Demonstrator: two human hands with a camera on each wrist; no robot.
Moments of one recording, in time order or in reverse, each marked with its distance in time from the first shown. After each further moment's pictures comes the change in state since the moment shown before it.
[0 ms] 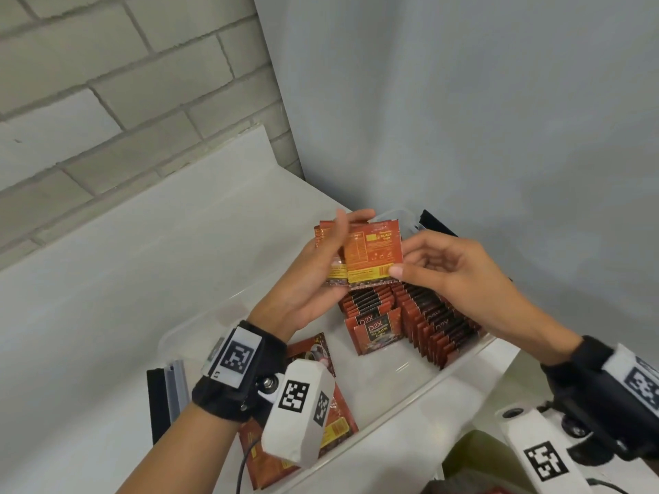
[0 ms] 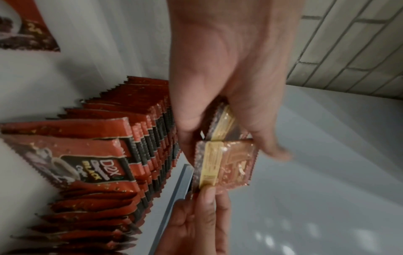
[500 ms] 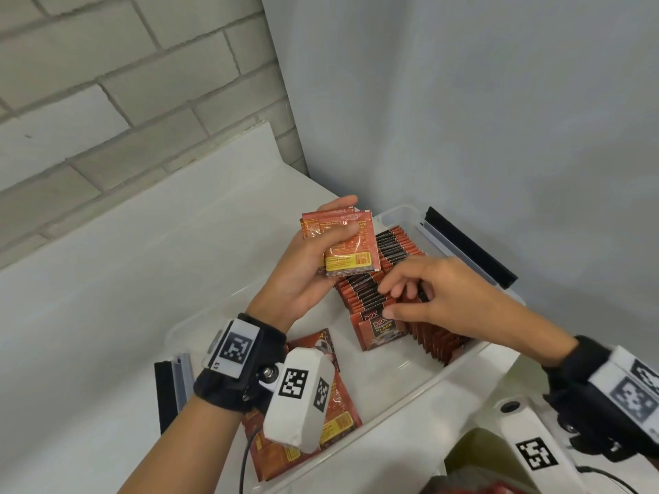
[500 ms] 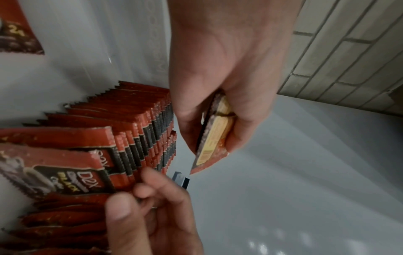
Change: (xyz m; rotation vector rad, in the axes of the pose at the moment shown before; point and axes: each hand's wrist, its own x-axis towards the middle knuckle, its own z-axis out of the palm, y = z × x) left_hand 0.002 0.007 -0.010 -0.012 0.100 0.071; right_hand 0.001 0.005 0.007 -0.528 -0.235 -0.017
